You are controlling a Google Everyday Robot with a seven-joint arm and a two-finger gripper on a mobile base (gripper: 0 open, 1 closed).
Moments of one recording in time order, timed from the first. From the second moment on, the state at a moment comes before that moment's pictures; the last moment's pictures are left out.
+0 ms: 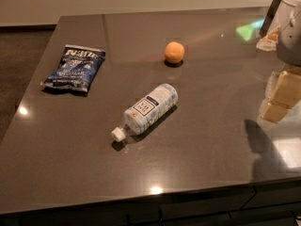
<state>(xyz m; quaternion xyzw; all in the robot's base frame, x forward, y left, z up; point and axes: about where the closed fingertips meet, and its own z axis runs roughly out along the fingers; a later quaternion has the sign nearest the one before) 0.438 -0.216 0.977 -0.60 0.78 -0.04 0.16</state>
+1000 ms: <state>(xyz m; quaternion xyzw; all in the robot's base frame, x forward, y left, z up) 0.472 -0.178 0.995 -0.64 0.73 -0.02 0.22</state>
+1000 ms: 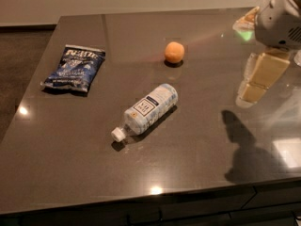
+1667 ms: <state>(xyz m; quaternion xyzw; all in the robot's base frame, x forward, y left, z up) 0.519 -0.106 1.016 -0.69 0.67 -0.02 0.27</state>
